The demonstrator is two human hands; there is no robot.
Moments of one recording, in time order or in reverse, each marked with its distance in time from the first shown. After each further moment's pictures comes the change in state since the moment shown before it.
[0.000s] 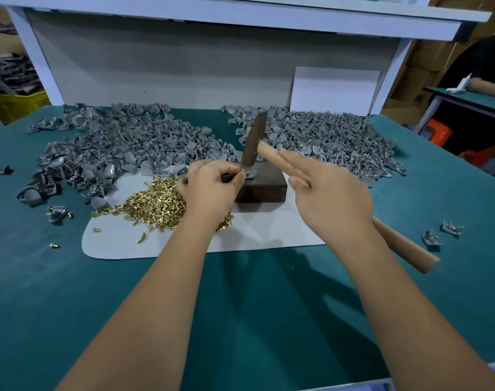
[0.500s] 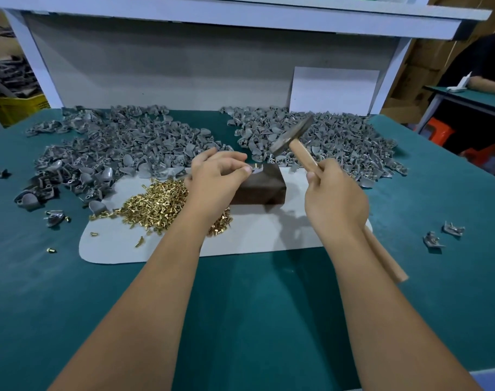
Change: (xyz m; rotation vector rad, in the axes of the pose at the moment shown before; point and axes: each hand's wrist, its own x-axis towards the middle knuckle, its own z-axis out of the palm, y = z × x) left_hand -0.003 0.018 -0.016 -0.295 -0.195 0.014; right_hand 0.022 0.028 0.036 0.008 0.162 0.258
